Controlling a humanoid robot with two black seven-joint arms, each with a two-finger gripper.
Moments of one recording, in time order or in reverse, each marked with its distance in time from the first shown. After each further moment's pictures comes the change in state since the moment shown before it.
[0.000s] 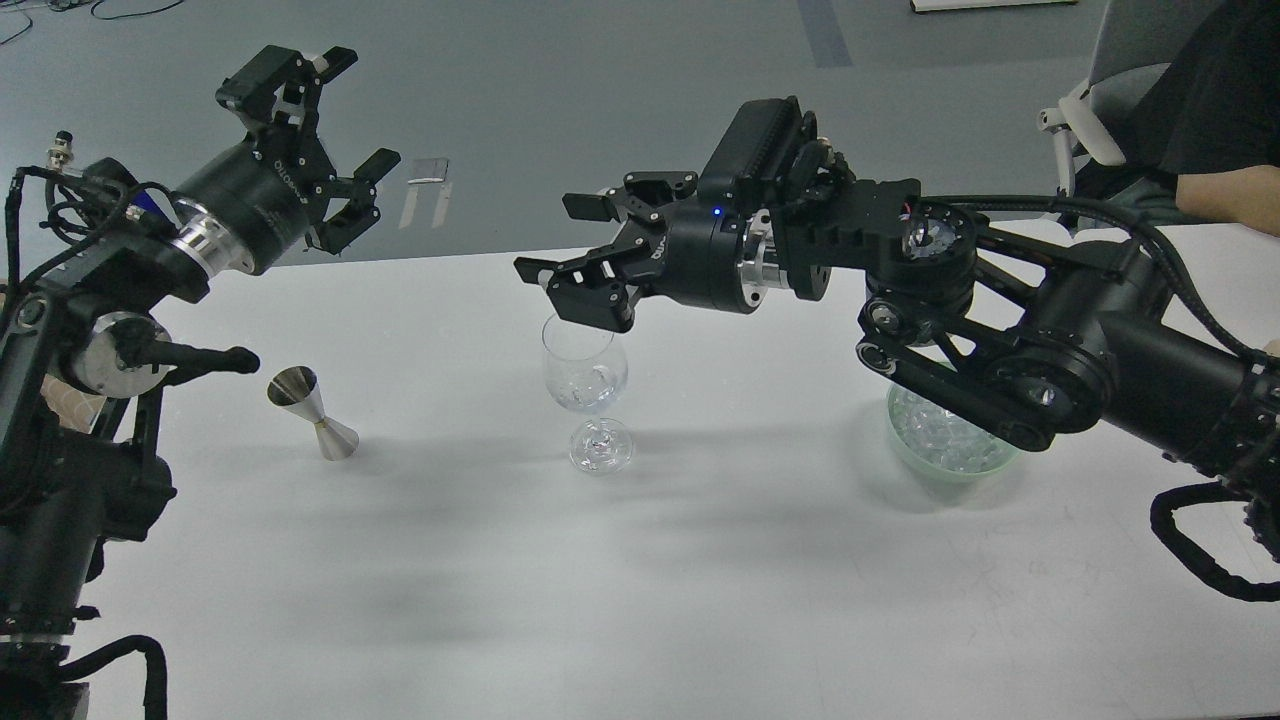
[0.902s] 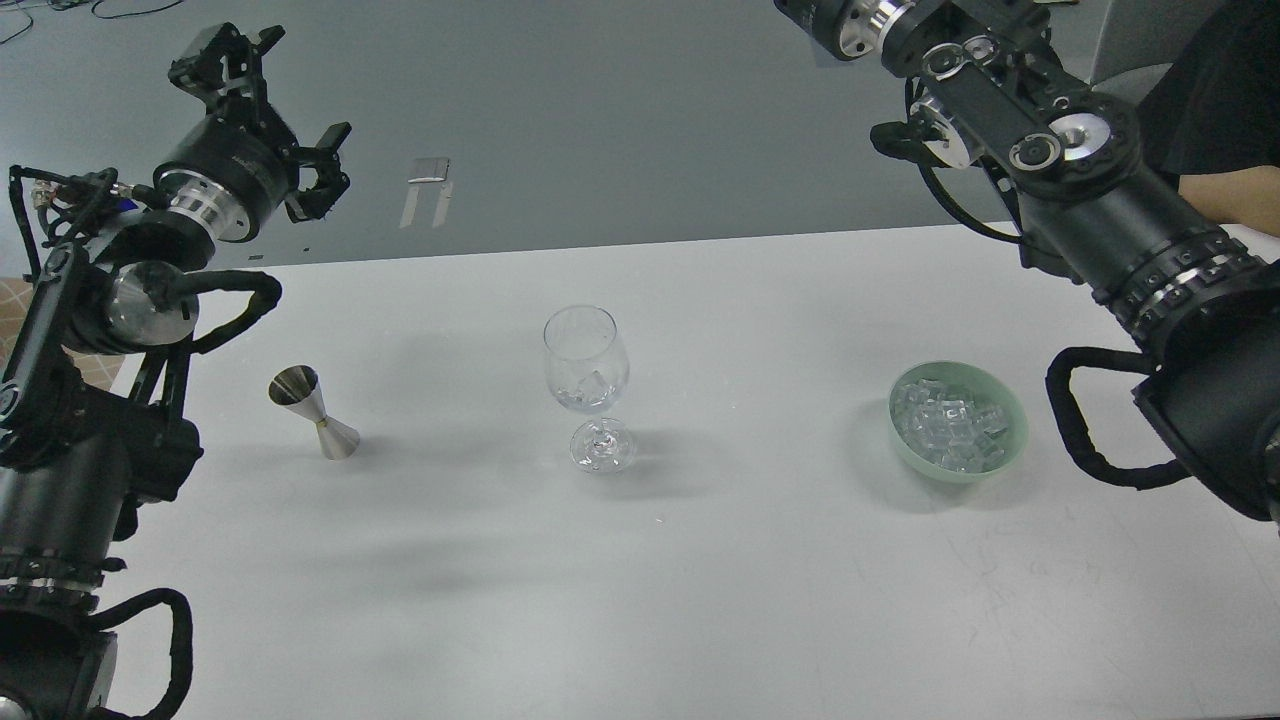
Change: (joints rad) left arm -0.111 -0.047 0.053 0.185 -0.116 0.329 -0.145; right arm 0.256 0.203 0.258 -0.871 1.065 -0.019 0.002
